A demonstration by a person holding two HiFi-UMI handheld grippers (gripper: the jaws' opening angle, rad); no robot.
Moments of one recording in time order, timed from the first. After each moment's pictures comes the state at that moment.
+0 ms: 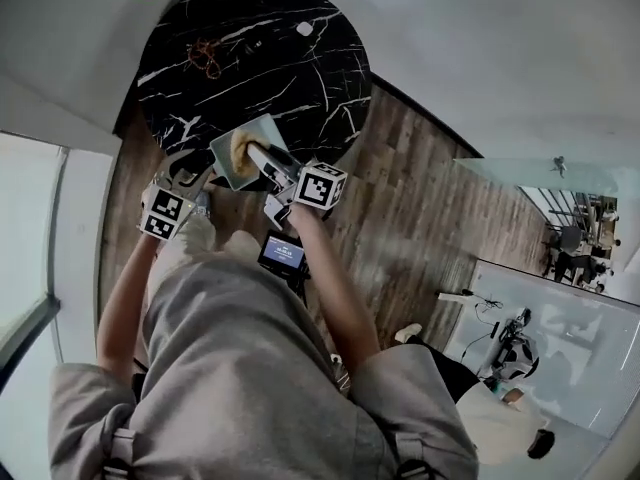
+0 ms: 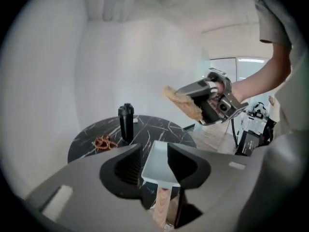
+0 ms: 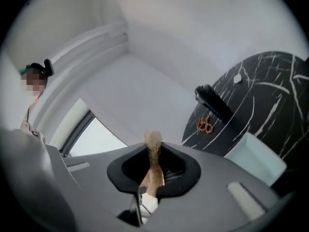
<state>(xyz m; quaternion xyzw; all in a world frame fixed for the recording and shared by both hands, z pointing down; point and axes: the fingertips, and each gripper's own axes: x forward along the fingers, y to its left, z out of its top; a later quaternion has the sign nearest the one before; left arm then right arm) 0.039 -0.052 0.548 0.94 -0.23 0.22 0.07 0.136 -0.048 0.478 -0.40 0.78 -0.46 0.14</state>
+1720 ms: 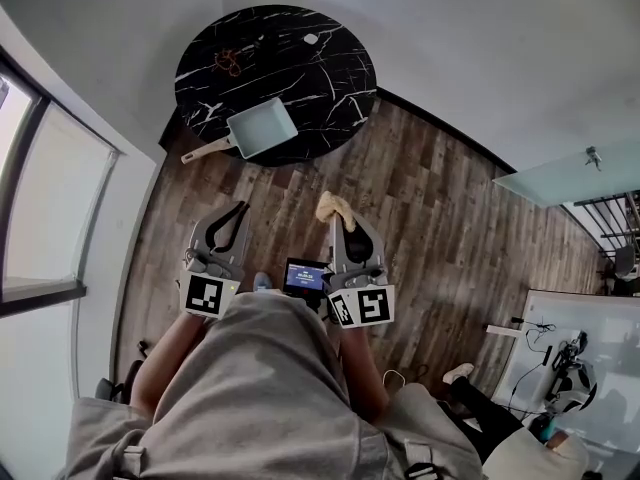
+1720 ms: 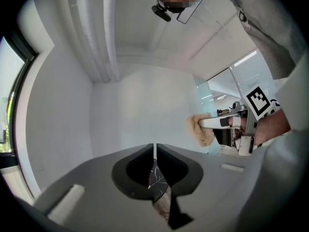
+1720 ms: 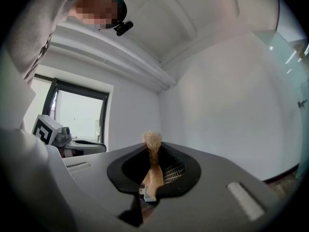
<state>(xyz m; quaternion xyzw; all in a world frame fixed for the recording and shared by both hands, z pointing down) 0.080 0.259 0.338 0.93 -0.36 0.06 -0.03 0.233 0.312 0.314 -0.65 0.75 -0.01 0.04</state>
